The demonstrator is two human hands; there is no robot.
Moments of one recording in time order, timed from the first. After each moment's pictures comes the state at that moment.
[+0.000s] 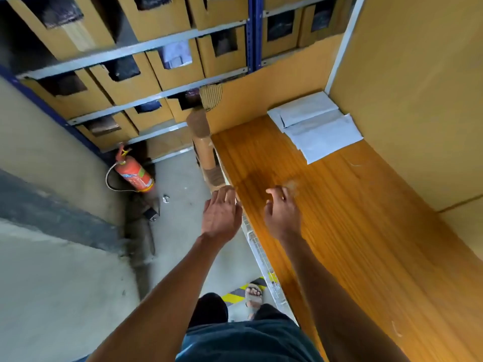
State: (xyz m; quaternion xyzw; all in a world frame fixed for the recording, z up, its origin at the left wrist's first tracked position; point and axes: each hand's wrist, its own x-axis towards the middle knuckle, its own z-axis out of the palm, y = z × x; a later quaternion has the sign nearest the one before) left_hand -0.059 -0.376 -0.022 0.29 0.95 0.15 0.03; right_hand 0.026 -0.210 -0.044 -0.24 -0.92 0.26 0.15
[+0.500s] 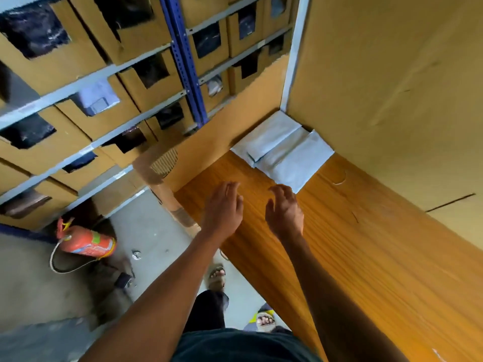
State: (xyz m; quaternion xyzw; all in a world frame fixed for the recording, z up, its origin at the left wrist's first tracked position) left_hand -0.244 -0.241 -0.024 0.45 0.88 0.17 0.07; right_hand -0.100 -0.120 -0.041 -0.41 -0.87 0.23 0.18
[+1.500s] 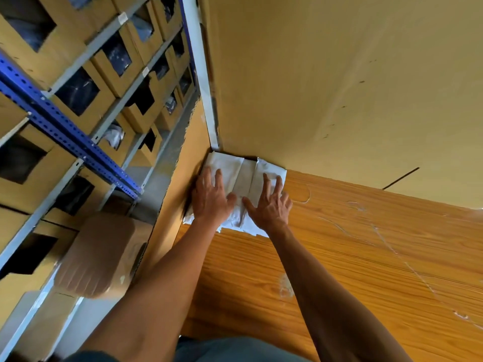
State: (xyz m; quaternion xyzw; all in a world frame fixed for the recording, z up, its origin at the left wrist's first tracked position) left_hand -0.360 0.006 -0.044 0.61 0.78 0.06 0.13; right_hand -0.186 0.022 -0.049 -0.68 -0.71 0.19 0.02
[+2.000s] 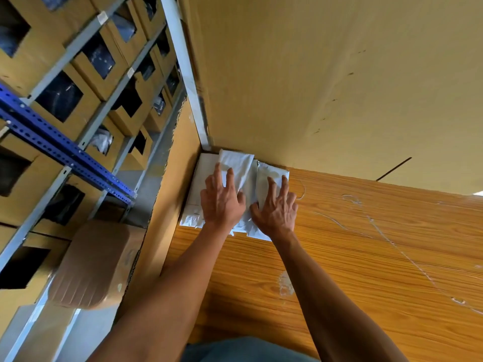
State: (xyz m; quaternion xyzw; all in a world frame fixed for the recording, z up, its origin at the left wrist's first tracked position) left_hand -0.317 0.010 -0.037 0.64 0.76 0.09 0.05; right_hand -0.164 0.008 -0.050 -0.71 -0.69 0.15 0.06
